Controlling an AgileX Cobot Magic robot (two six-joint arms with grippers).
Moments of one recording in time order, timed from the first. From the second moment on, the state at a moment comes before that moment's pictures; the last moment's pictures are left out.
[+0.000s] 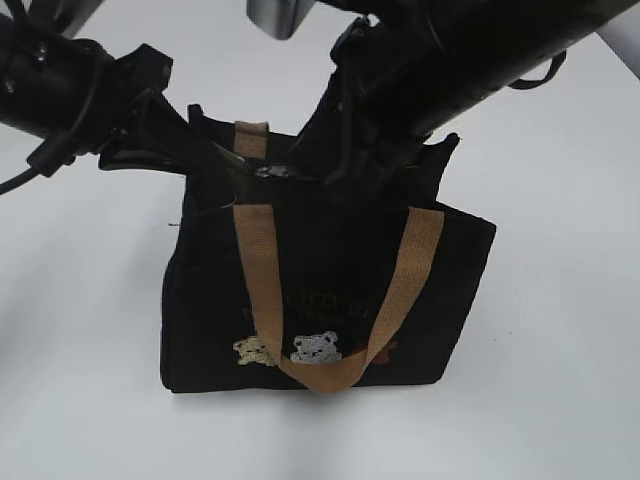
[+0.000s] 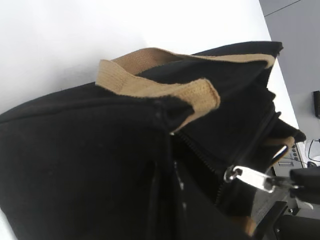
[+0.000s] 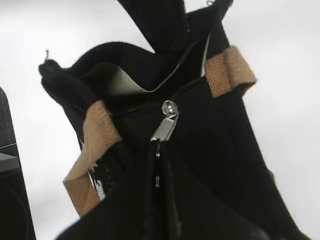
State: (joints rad) left arm -0.30 1.50 -1.06 -0.94 0.82 0.59; right arm 0.64 1.54 -1.22 0.45 0.68 -0.86
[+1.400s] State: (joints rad) left arm -0.30 1.49 -1.06 -0.91 0.83 0.59; right arm 0.39 1.49 -1.23 -0.02 1.03 -0.17
